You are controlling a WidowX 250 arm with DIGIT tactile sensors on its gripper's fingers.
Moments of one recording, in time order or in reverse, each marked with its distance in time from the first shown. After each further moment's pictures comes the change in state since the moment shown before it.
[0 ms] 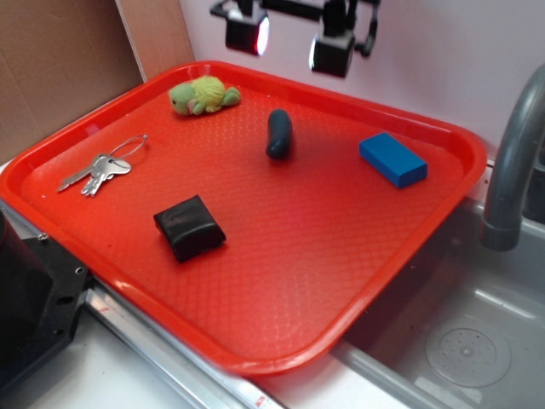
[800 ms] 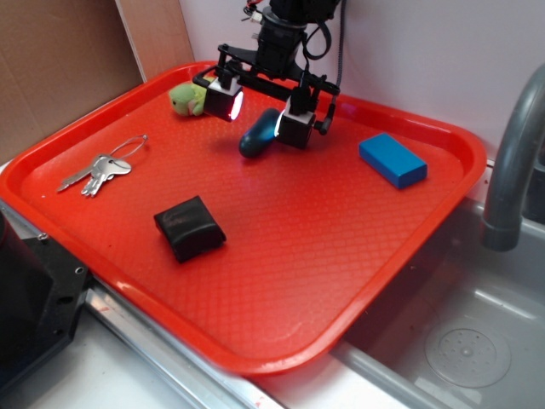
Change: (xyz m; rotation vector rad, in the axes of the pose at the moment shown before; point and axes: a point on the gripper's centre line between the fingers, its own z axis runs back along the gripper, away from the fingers) arm 0.017 0.031 -0.073 0.123 0.095 0.031
